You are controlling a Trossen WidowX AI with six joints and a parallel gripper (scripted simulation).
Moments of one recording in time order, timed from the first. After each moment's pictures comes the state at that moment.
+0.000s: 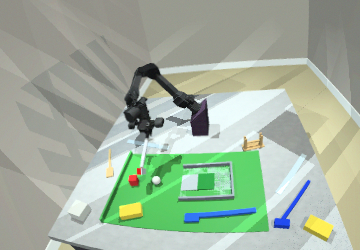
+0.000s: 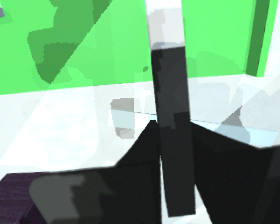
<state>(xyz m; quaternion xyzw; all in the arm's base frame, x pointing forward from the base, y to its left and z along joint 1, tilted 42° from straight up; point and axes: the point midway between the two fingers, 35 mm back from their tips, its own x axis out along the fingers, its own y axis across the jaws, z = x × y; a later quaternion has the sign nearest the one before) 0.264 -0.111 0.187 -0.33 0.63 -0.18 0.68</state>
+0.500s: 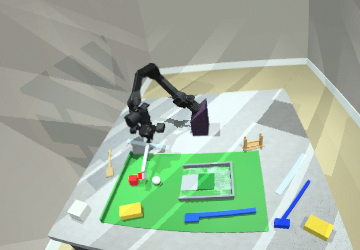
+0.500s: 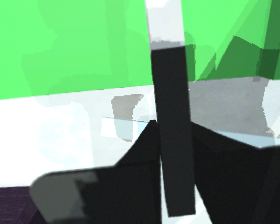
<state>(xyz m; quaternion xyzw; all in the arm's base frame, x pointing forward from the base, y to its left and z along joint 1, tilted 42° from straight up) 0.266 -0.136 0.164 -0.33 0.63 -0.19 0.68</state>
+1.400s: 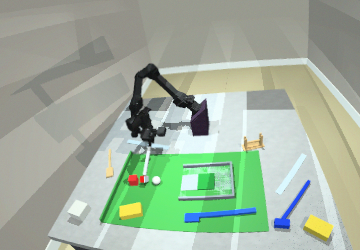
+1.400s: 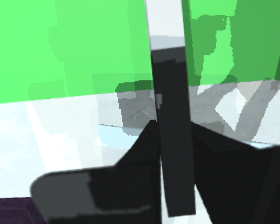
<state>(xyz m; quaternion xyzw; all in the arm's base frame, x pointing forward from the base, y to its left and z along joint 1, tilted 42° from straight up) 0.269 -0.152 0.146 -0.33 0.63 -0.19 0.68</state>
